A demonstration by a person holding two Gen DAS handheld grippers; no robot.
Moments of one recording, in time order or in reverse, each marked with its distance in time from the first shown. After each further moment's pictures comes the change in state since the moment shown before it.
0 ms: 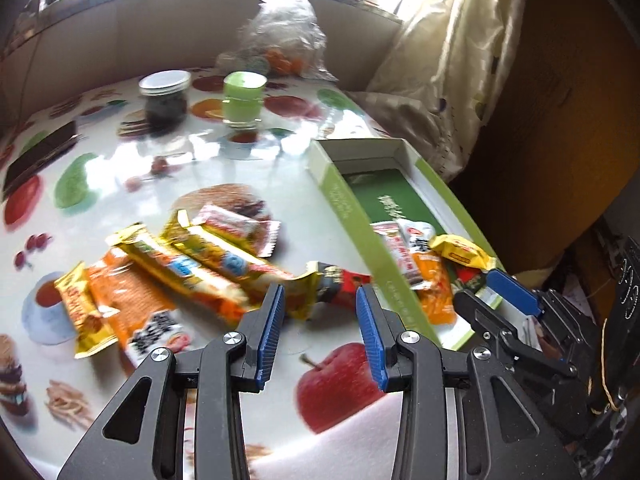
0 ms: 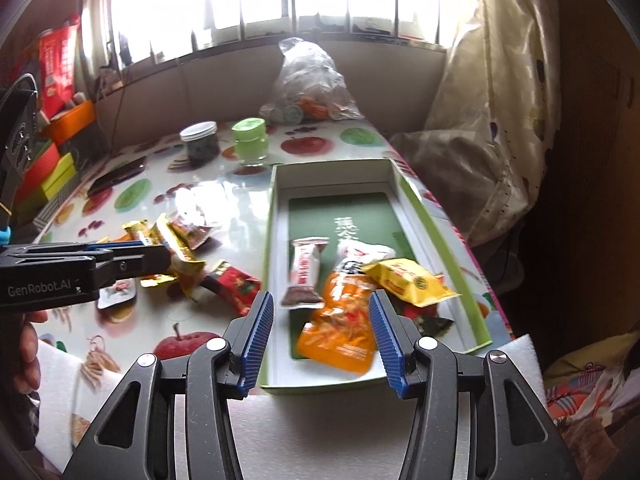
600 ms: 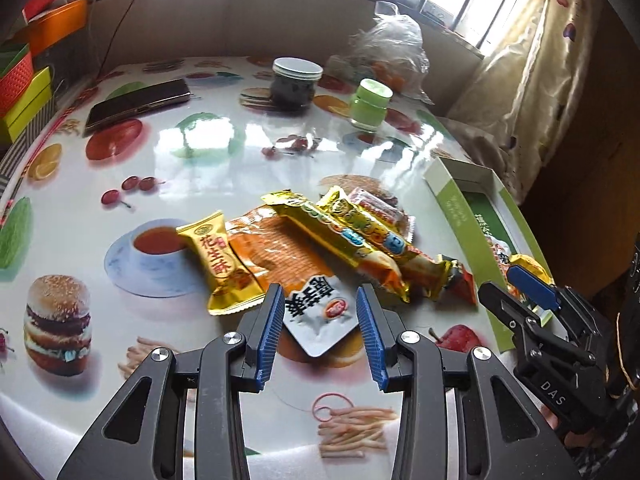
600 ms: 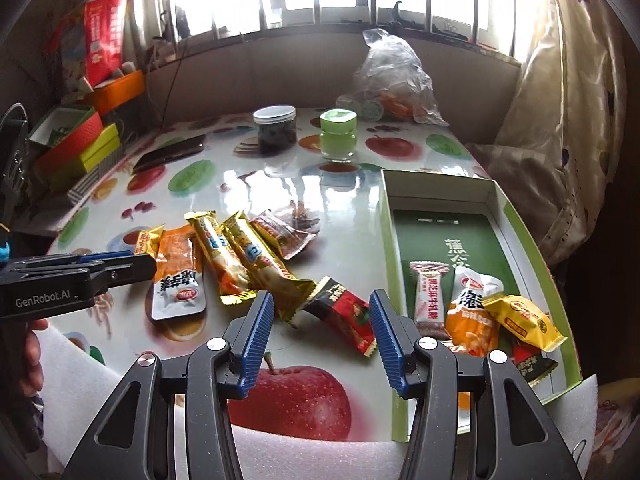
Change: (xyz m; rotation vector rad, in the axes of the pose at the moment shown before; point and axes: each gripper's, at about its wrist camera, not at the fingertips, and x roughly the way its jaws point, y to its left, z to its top) left arm -0.029 0.092 -0.029 -0.179 -0.034 0.134; right arm 0.031 0.076 0.019 -0.114 0.036 0.139
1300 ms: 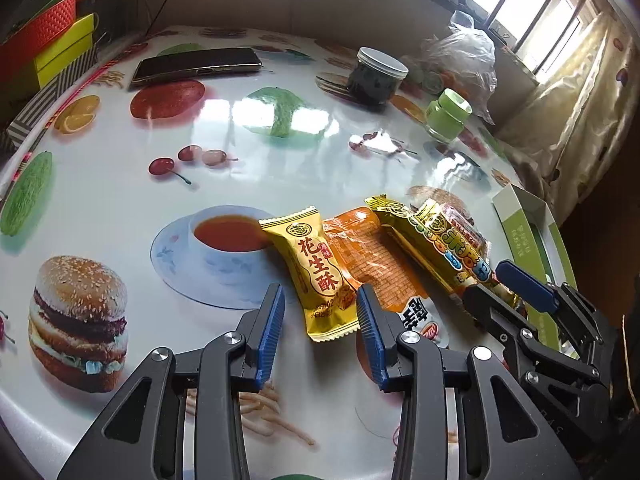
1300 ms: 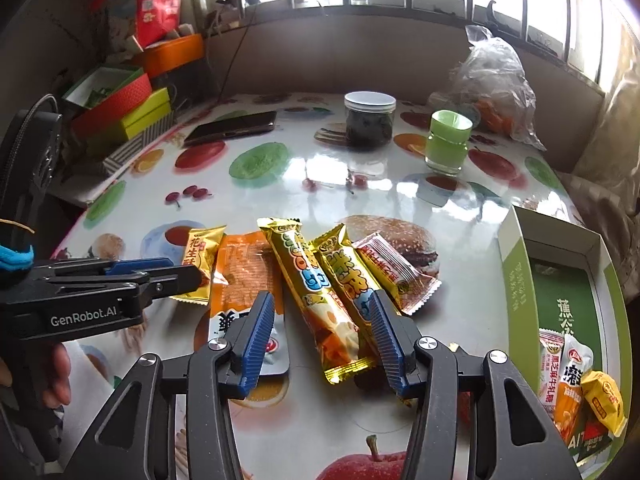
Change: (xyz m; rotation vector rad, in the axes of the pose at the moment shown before) left arm 0.024 0.058 0.007 -0.148 0.030 0.053; right arm 0.059 0.066 0.031 -0.147 0.057 0.164
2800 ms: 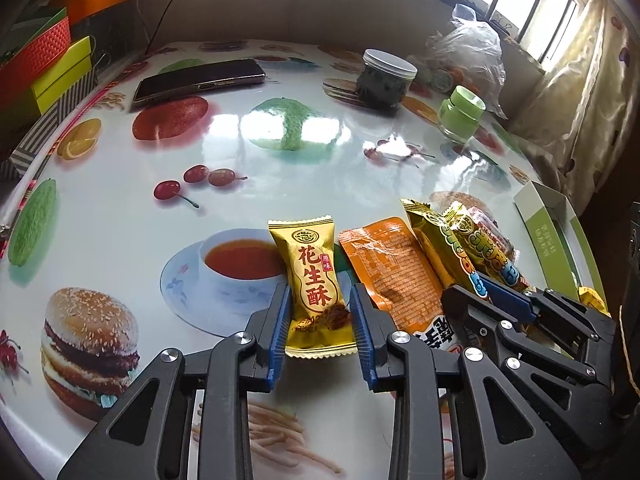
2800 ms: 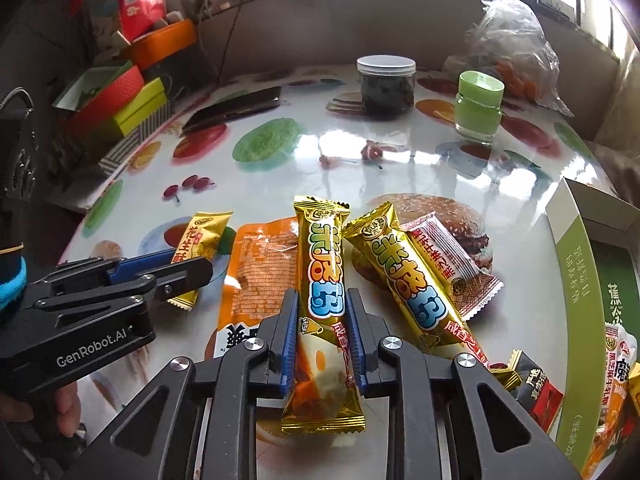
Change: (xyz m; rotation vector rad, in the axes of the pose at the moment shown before) left arm 0.011 0.004 0.010 0.069 -0.033 0.073; right arm 0.037 0.007 0.005 0.078 0.078 0.063
